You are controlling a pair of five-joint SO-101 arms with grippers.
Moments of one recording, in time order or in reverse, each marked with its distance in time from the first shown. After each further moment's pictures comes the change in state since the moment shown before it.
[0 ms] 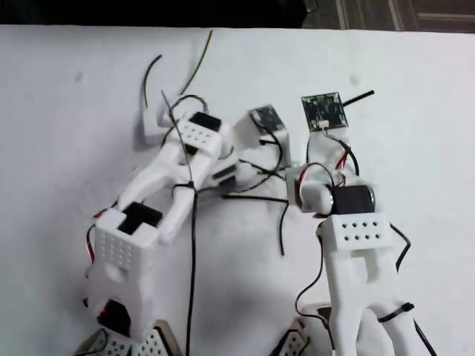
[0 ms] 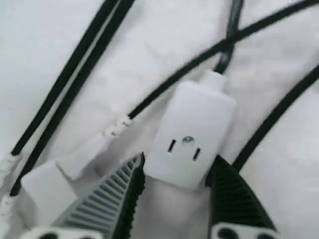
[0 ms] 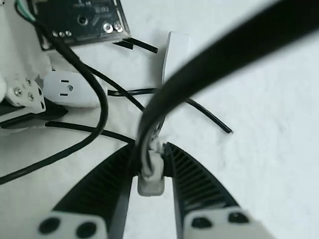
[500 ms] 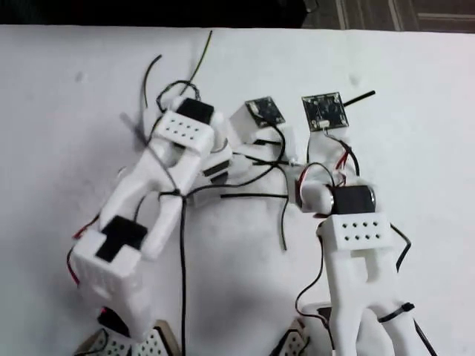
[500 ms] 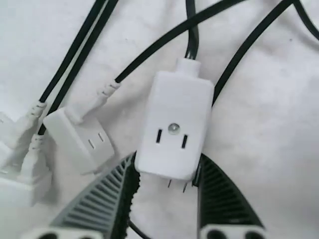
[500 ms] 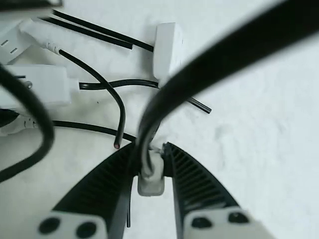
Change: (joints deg) left arm -0.2 -14.9 -0.3 15.6 -0.1; right arm 0.1 0.0 -0.1 0.0 0.0
